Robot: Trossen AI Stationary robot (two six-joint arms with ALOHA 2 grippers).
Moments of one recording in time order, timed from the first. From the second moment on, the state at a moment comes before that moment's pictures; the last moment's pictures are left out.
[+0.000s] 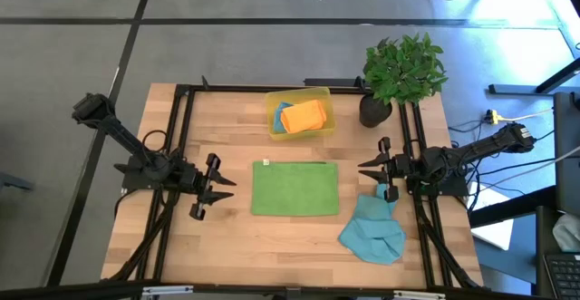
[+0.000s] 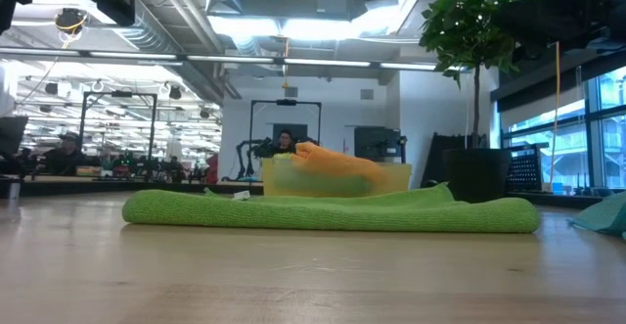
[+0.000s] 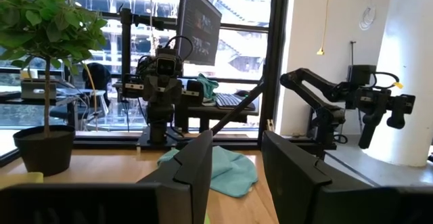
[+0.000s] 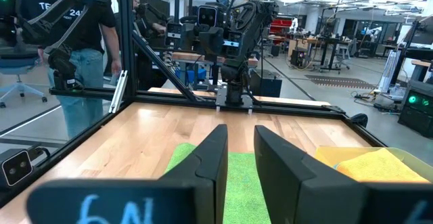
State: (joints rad) left arm -0.64 0.87 0.13 0.98 -0.51 0.03; right arm 0.31 0.42 0.09 0.41 0.27 -0.09
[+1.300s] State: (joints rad) left arm -0.59 0.87 0.13 1.16 -0.69 0.28; right arm 0.31 0.42 0.09 0.41 0.27 -0.09
